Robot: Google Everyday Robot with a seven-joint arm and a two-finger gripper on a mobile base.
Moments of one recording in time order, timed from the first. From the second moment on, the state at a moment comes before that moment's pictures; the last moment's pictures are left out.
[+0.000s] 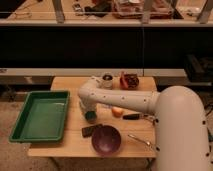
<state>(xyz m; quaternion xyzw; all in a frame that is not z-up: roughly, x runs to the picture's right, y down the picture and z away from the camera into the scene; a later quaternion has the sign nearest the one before) -0.130 0.132 0.877 -0.08 -0.29 -0.77 0.56</state>
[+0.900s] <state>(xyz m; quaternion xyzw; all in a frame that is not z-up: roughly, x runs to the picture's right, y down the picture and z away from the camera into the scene) -0.136 0.069 0.943 -0.05 -0.30 -0.76 0.58</state>
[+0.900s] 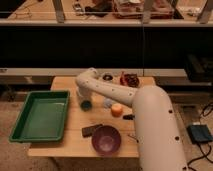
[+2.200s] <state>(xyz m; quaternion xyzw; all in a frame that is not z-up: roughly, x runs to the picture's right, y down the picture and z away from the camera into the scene) -0.108 0.148 0.882 -0.10 -0.28 -0.77 0.57</state>
